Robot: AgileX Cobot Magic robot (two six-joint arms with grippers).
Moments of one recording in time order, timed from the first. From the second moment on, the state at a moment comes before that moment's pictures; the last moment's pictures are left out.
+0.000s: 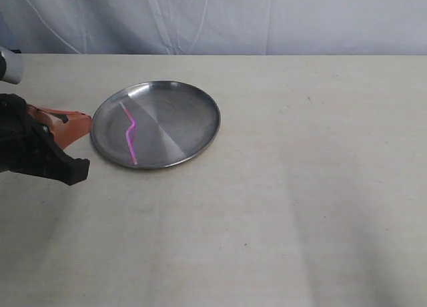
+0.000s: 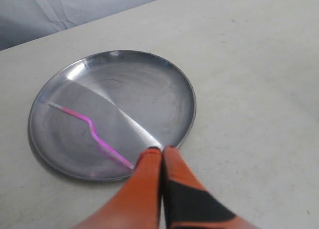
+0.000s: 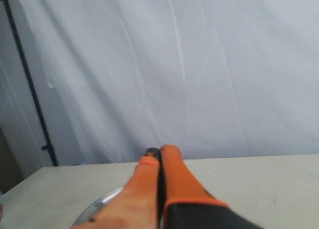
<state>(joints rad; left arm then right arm) -0.36 0.96 -0.48 -0.66 0.12 0.66 0.20 0.20 -0.26 -1.74 -0.18 2.02</state>
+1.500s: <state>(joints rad) -0.36 0.96 -0.48 -0.65 0.12 0.66 -0.06 0.13 -0.25 0.14 0.46 -0.10</state>
